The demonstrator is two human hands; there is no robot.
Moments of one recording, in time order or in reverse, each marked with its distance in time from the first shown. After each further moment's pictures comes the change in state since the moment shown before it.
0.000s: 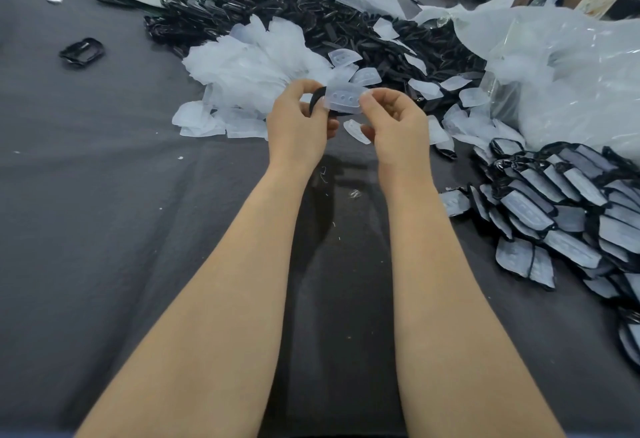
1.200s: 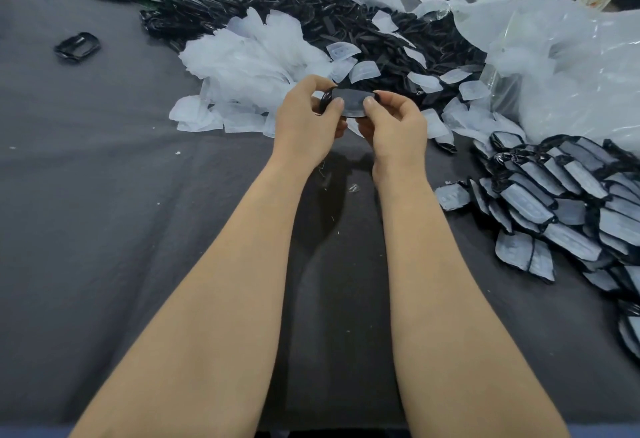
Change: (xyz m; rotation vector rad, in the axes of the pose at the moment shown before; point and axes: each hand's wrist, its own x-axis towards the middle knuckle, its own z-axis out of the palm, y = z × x) left_hand -0.002 0.001 0.003 0.084 -0.132 0.043; right_hand 0.008 0.013 0.003 0.133 0.118 0.105
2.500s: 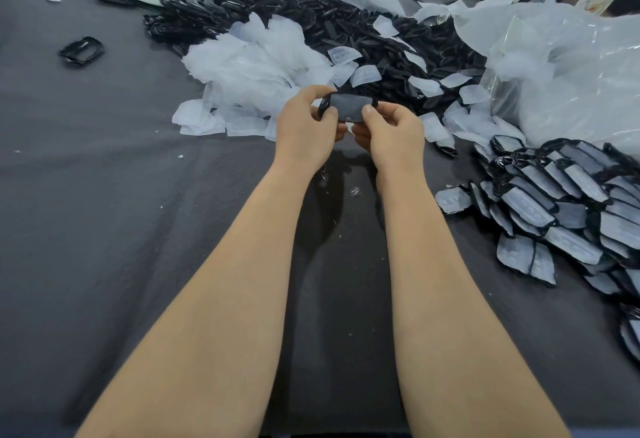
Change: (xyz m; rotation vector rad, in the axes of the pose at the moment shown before) left_hand 0.002 -0.003 0.001 -0.032 0.029 -0.051; right_hand -0.001 0.002 -0.002 -0.153 -0.030 0.002
